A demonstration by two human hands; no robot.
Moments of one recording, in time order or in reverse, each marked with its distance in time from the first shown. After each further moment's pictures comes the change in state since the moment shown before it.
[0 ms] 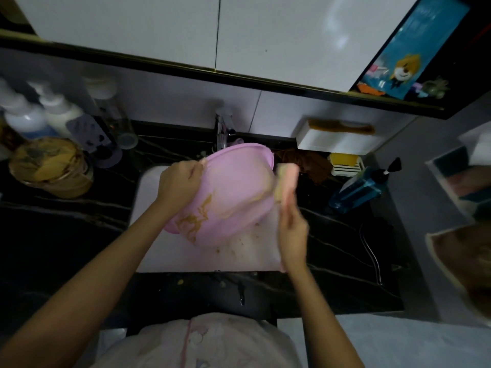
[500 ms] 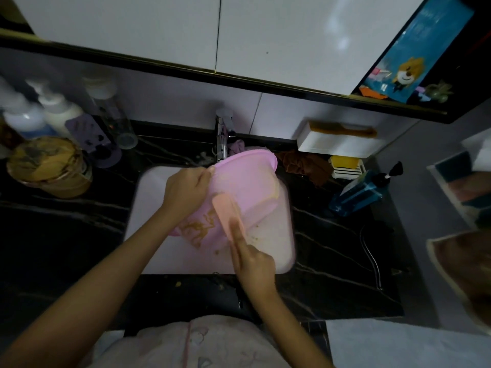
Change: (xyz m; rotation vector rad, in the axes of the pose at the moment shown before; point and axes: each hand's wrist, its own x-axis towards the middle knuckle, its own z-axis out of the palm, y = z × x) left_hand -0.010 0.015 0.007 0.044 0.033 0.081; right_hand -0.062 -0.013 0.025 -0.401 -0.280 -0.407
